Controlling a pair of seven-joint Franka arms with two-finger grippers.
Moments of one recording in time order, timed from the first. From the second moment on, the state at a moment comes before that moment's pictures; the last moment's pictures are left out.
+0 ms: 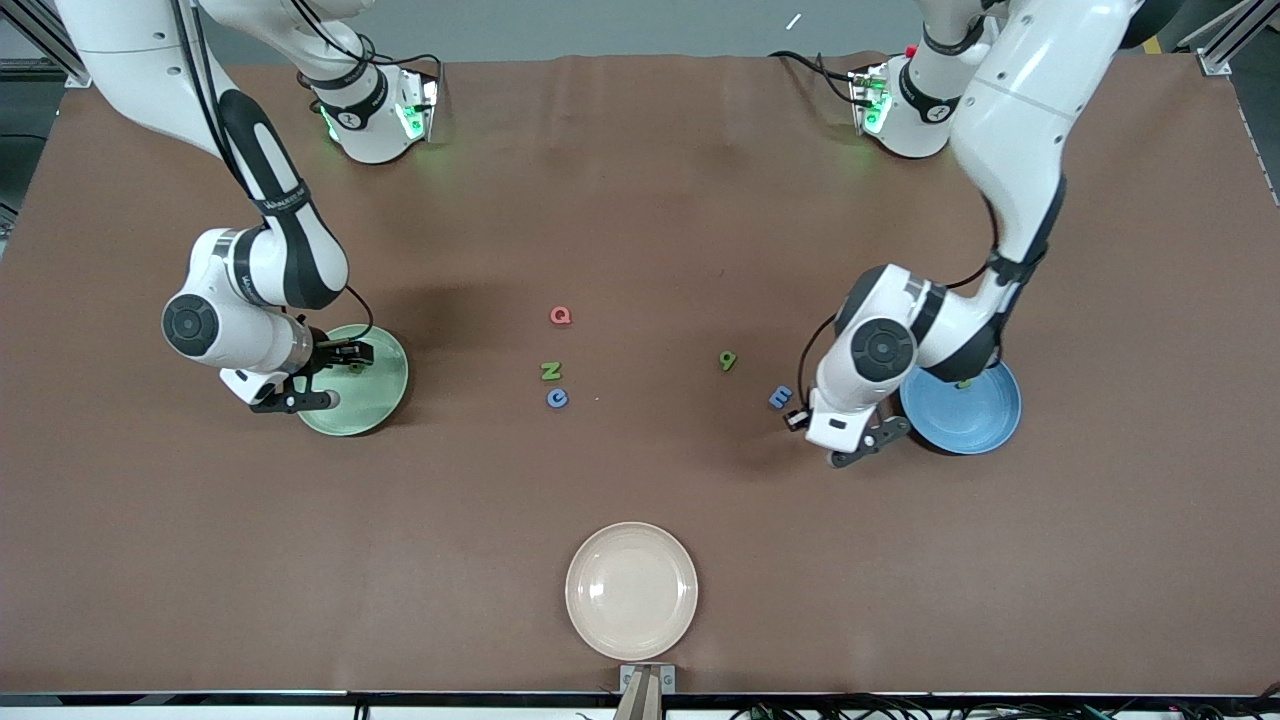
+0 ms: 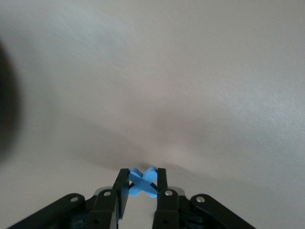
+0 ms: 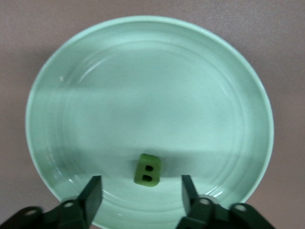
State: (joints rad) left arm -0.17 0.60 -0.24 -1.79 0.20 2.31 -0.95; right arm 0.16 0.36 -0.11 -2.19 0.14 2.33 -0.08
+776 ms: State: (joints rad) left arm 0.14 0.48 -0.24 -1.92 0.20 2.26 -0.47; right arm 0.57 0.30 -0.09 -2.17 0.25 2.41 0.30
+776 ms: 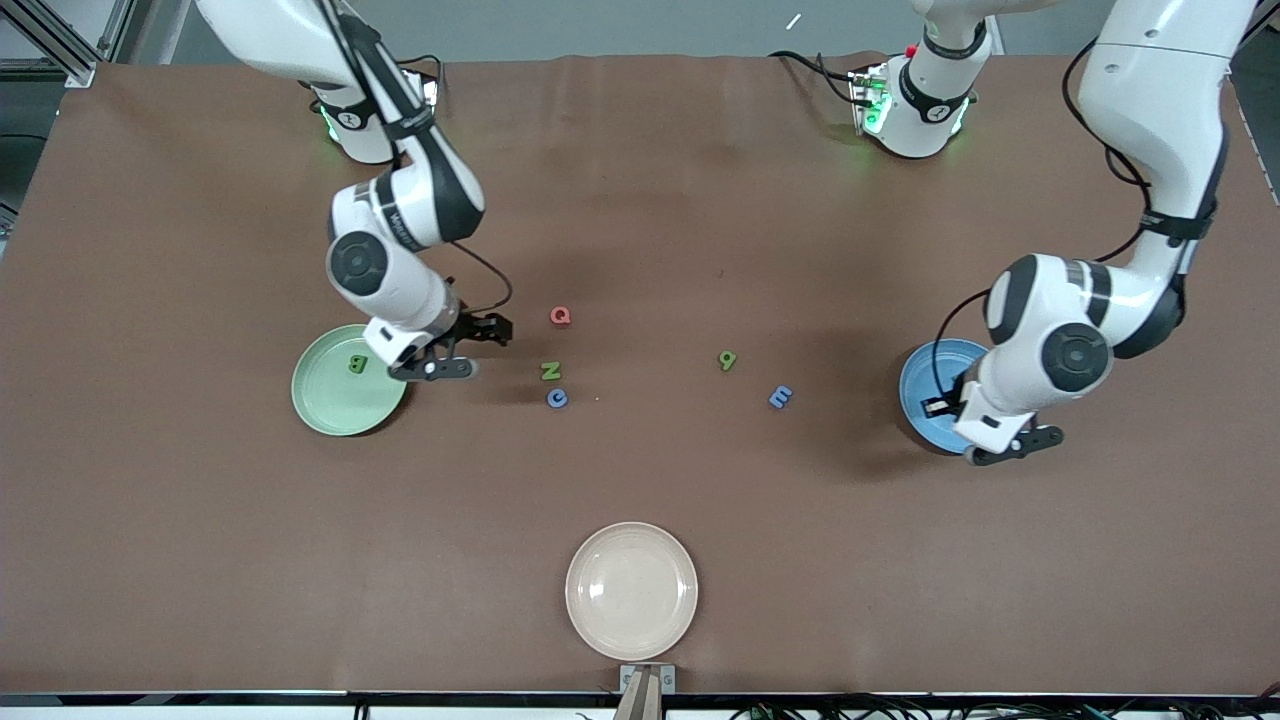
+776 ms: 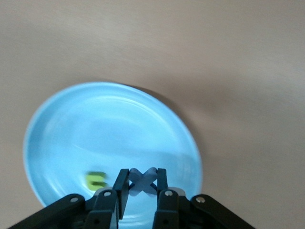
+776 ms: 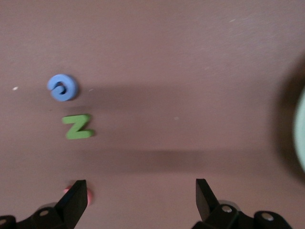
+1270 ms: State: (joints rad) left arm 0.21 0.55 -0.24 -1.92 0.26 2.35 -0.42; right arm 0.77 0.33 -0.09 -2.21 0.25 2.57 0.50
